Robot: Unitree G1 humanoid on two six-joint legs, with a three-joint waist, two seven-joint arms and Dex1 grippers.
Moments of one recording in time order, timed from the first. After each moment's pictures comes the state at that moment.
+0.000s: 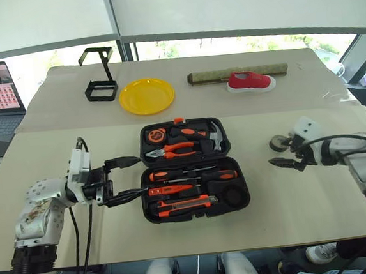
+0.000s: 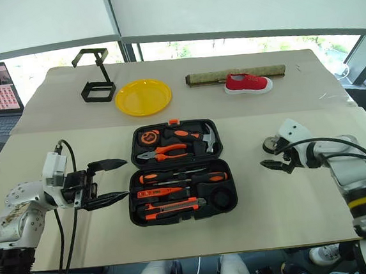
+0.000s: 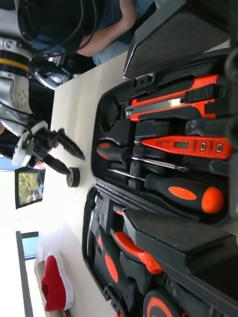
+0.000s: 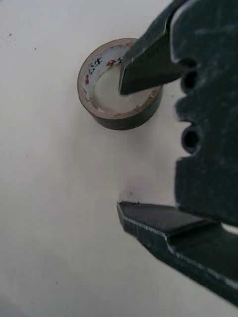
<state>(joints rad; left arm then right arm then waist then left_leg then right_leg) -0.22 0.68 0.15 0.02 -0.63 0.16 -1.44 -0.54 -0.89 0.15 0.37 0.08 0.39 0.96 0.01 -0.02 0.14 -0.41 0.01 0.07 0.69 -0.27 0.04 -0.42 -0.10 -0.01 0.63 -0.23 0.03</state>
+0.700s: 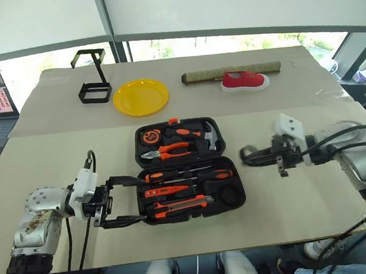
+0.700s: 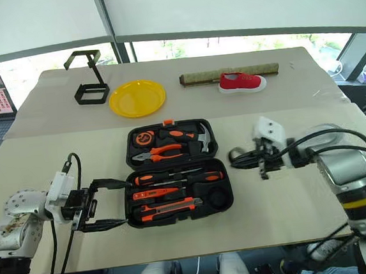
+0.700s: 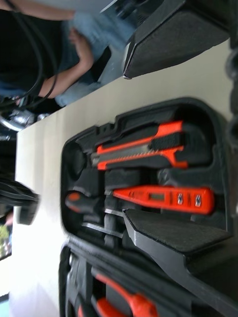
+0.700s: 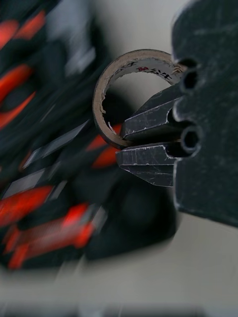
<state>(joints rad) -0.14 0.73 0.10 0.01 -0.55 0.03 -1.60 -0.50 -0.91 0.14 -0.31 0.48 0.70 1.27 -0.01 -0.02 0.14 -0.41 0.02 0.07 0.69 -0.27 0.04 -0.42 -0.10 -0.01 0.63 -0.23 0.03</state>
